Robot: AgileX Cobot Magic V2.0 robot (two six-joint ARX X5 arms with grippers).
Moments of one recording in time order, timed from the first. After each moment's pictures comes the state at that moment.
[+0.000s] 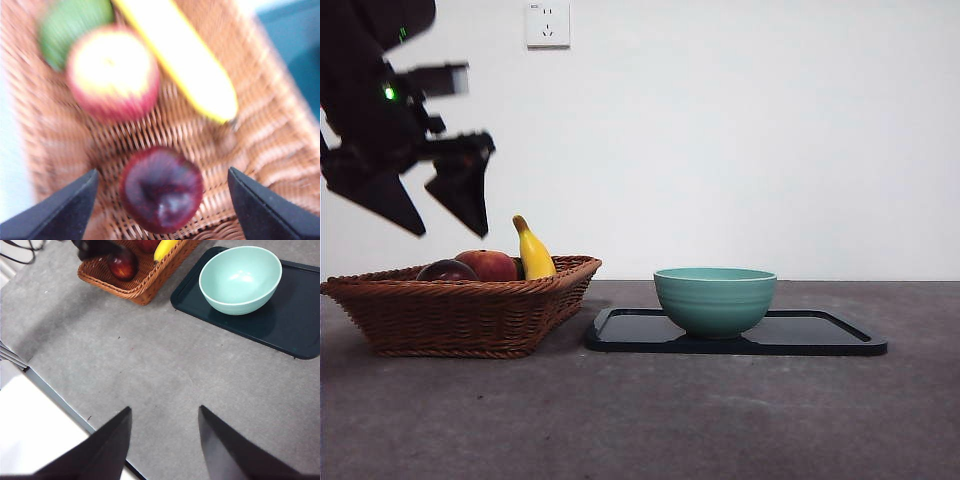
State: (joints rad) left arm -0.30 1.47 1.01 -0.34 0.03 0.09; right arm 0.38 0.57 0.82 -0.92 -0.42 0.11
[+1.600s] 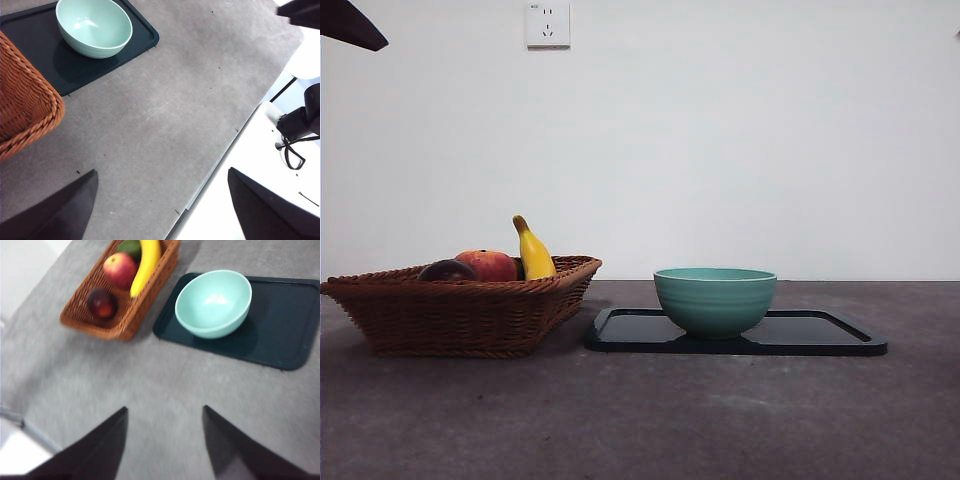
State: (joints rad) left arm -0.33 0.91 1.01 -0.92 0.65 0.13; right arm 0.38 0.68 0.82 -0.75 -0.34 0.33
